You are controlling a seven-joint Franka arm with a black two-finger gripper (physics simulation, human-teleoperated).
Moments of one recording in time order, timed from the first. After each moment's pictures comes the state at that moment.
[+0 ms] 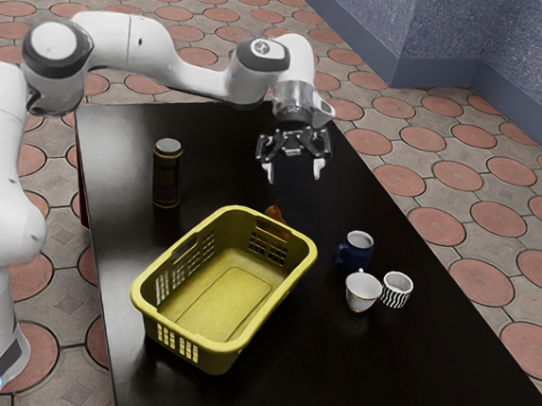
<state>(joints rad) -1.88 -1.02 1.76 -1.47 -0.08 1.49 -1.06</state>
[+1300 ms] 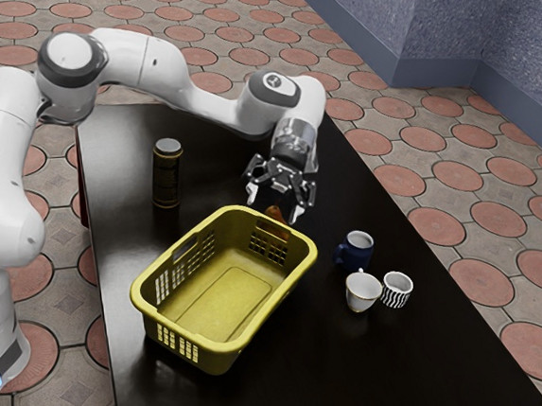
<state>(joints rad) -1.96 -1.07 1.81 -1.52 -0.06 1.34 -1.64</state>
